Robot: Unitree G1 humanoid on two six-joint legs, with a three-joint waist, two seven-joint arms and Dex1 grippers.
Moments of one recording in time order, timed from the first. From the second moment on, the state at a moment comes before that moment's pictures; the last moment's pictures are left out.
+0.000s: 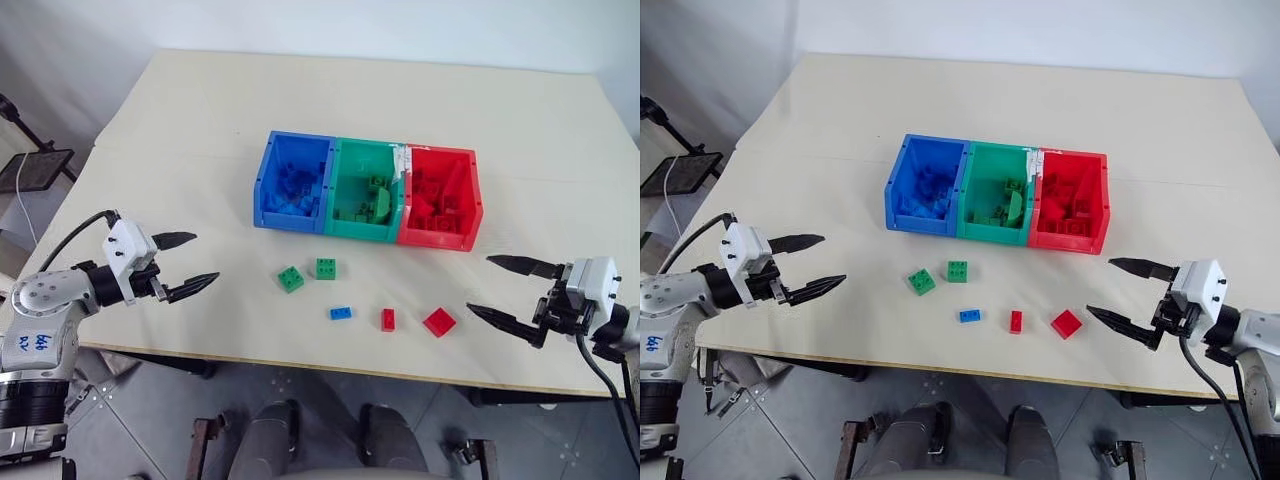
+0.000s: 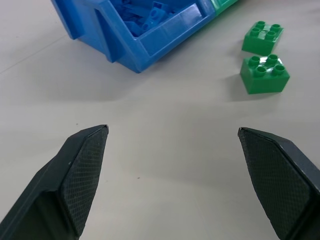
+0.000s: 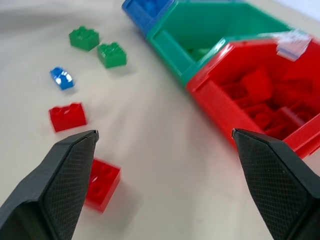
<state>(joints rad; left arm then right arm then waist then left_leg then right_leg) -0.22 0.80 0.23 0.09 -0.37 0.12 -1.01 0.01 -0.81 -0.34 -0.04 0.55 -0.02 1.20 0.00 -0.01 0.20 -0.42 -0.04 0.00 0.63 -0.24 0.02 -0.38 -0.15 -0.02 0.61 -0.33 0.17</state>
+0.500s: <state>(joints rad) -0.24 0.68 0.03 -0.16 -0.44 0.21 -1.09 0.26 -0.78 -0.53 -0.07 0.55 -0.04 1.17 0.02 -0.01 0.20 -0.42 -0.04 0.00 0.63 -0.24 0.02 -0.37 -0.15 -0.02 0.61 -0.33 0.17</state>
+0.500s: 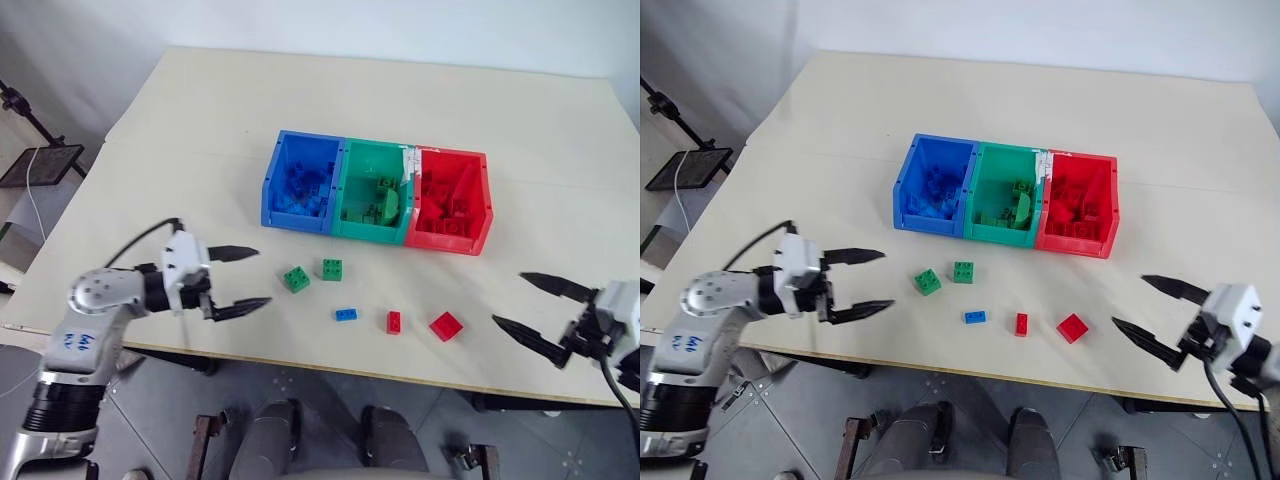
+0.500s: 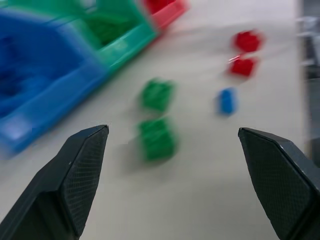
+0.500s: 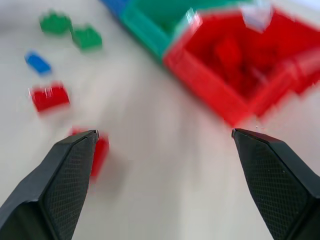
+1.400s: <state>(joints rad) -0.15 0.69 0.04 -0.11 -0.46 0.09 -1.25 0.09 -1.02 -0.23 -0.53 0.58 0.85 0.79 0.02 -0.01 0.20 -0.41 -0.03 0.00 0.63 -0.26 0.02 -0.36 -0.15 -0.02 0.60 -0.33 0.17</state>
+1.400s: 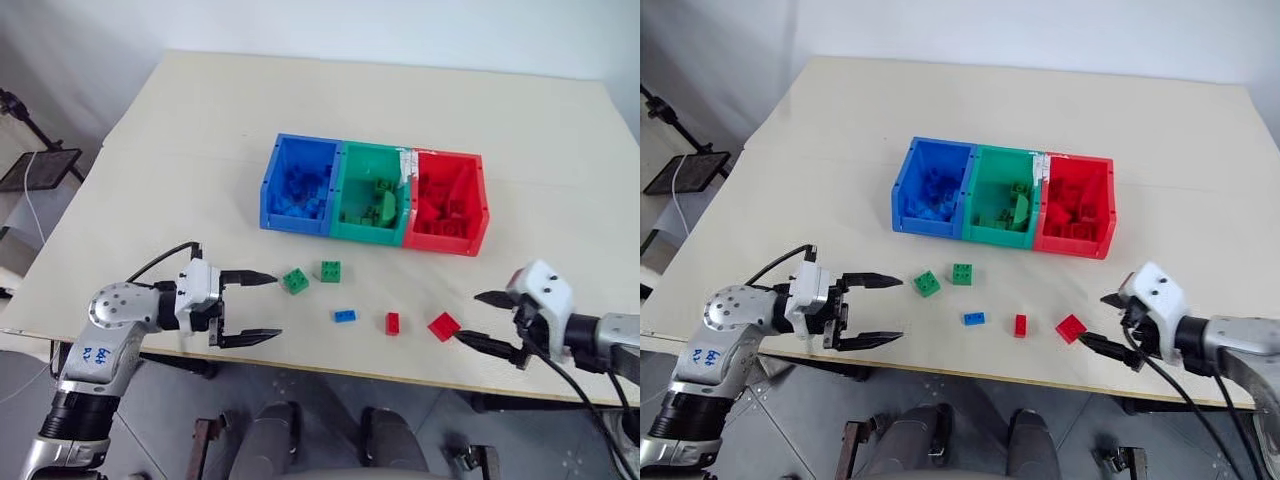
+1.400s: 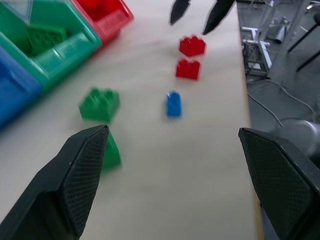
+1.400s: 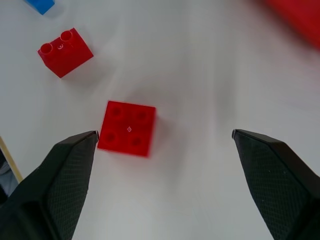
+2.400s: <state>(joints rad) -0.15 0.57 0.11 -0.24 -0.49 0.20 -0.93 -0.47 -0.80 -0.09 -0.30 0.53 0.98 0.60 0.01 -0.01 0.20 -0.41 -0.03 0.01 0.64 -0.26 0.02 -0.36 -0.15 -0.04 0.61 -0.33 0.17</state>
